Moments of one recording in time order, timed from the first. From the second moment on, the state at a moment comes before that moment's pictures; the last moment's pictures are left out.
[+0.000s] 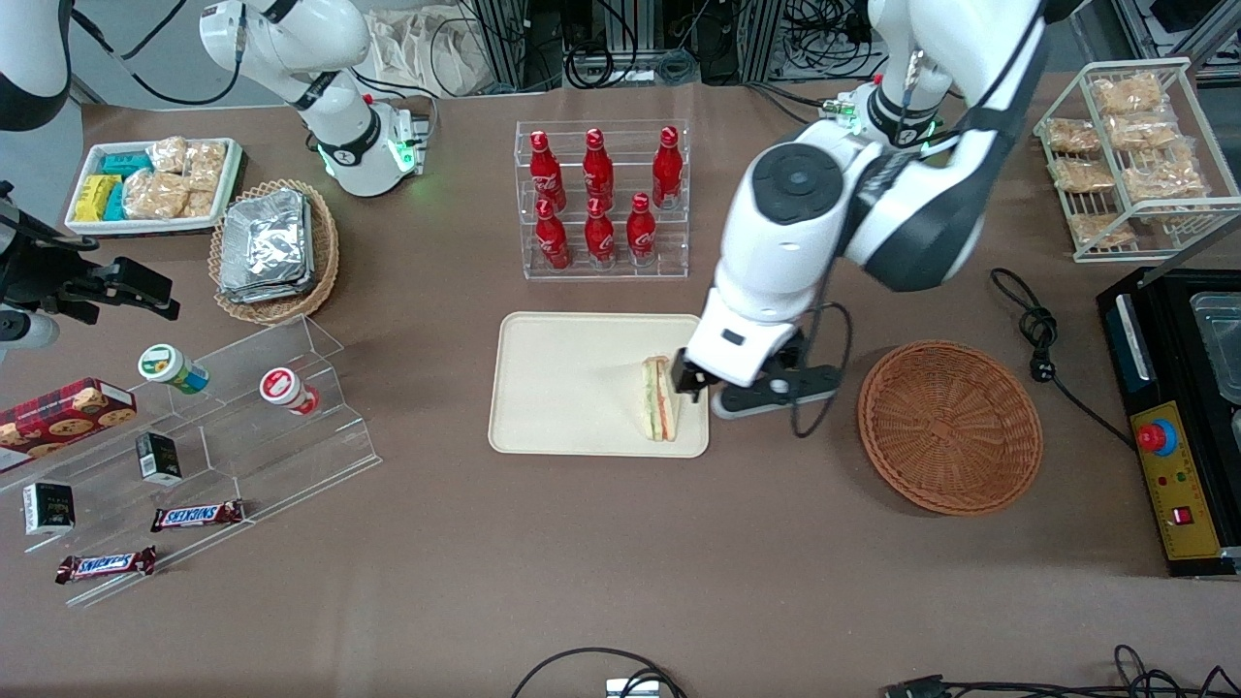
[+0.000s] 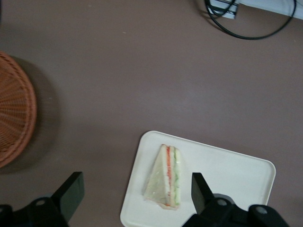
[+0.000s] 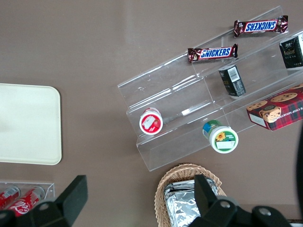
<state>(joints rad) -0.26 0.43 -0.38 -1.35 0.21 1.87 -0.90</state>
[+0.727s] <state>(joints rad) 0.16 0.27 -0.37 -1.38 0.13 1.65 -0.33</state>
